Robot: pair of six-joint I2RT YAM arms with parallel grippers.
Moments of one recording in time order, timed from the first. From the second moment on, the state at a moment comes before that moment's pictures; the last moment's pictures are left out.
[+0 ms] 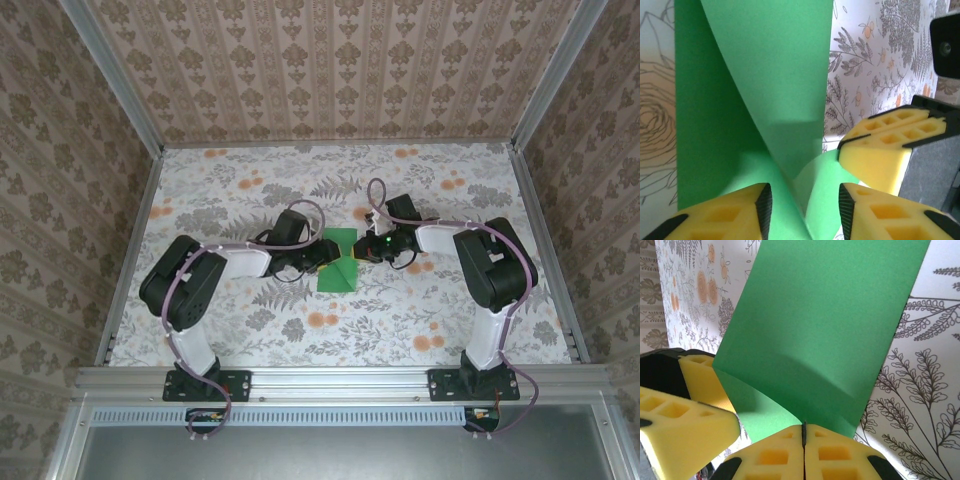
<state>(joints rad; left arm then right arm) -0.65 1.79 0.86 0.15 0.50 -0.92 0.33 1.89 1.00 -0.15 -0.73 0.47</state>
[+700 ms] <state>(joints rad) -0.65 1.79 1.00 -0.13 0.43 -0.71 0.29 1.59 0.94 -0.23 -0.49 0.48</state>
